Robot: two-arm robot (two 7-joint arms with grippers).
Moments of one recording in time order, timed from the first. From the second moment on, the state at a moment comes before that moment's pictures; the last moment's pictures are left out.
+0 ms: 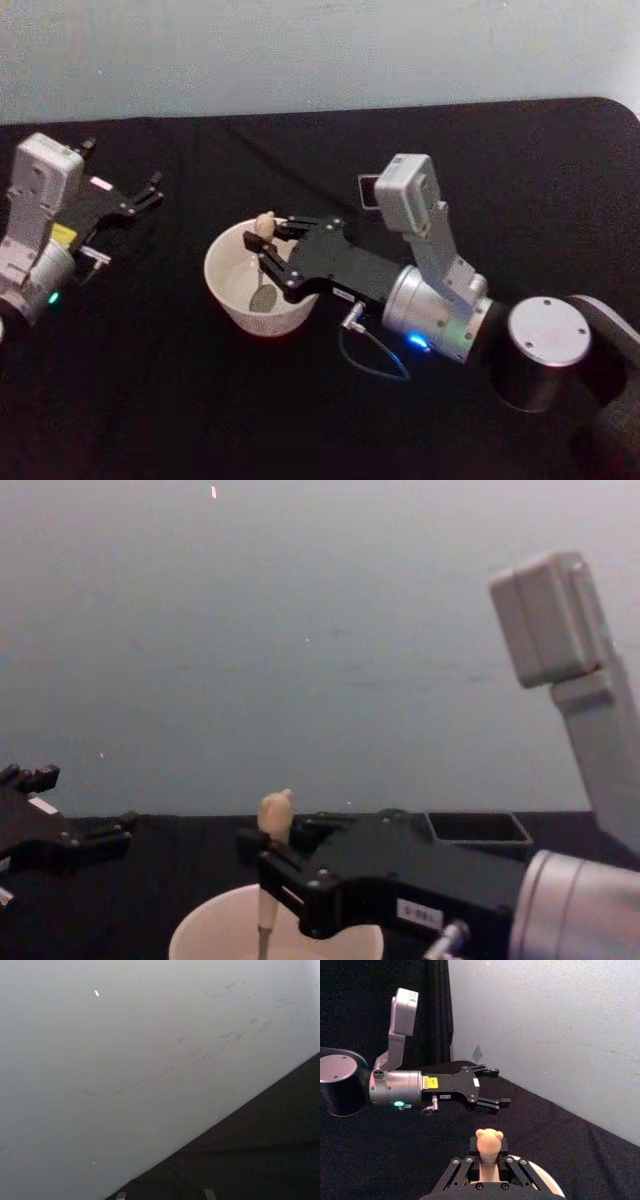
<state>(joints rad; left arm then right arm) -0.20 0.60 0.45 -1.41 -0.25 -0.12 0.03 0.16 0.32 -0.55 -1.60 0.28 0.01 0.46</state>
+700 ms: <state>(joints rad) -0.20 0.60 0.45 -1.41 -0.25 -0.12 0.03 0.23 0.23 -0.54 -1.48 0.23 0.00 0.39</state>
